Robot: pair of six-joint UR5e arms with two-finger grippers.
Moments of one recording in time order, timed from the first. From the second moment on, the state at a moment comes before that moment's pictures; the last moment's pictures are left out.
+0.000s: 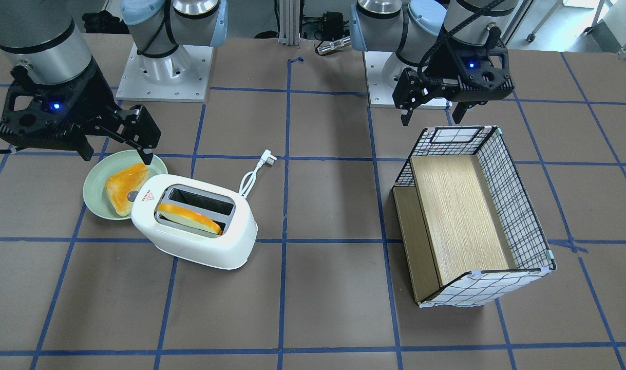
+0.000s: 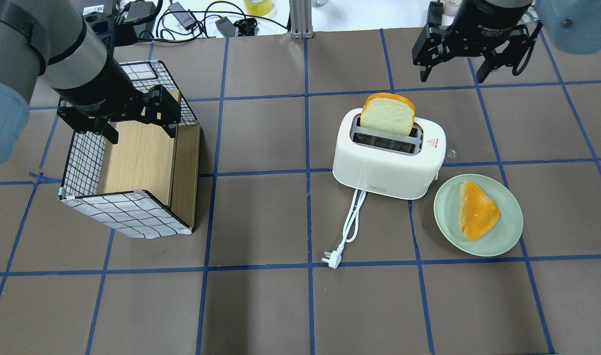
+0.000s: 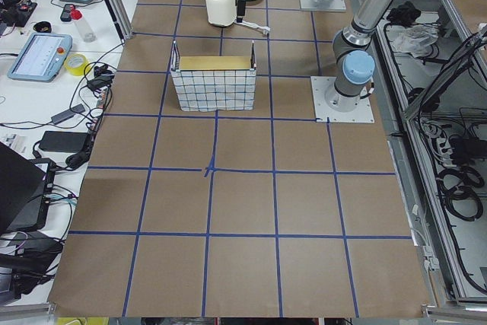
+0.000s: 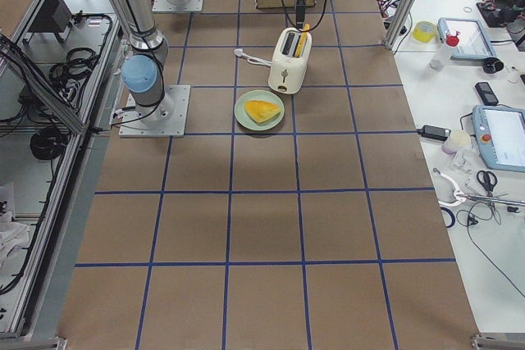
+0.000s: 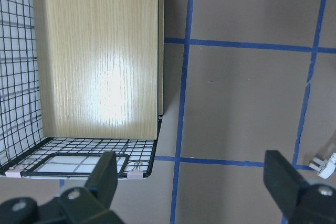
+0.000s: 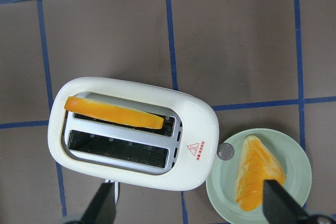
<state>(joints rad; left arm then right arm) -1.57 -1.47 -1.67 -1.51 1.59 -0.08 1.55 -1.48 1.47 -1.63 -1.55 0.05</state>
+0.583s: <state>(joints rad) -1.57 -1.47 -1.67 -1.51 1.59 -0.08 1.46 -1.47 1.49 -1.65 -1.55 -0.13</state>
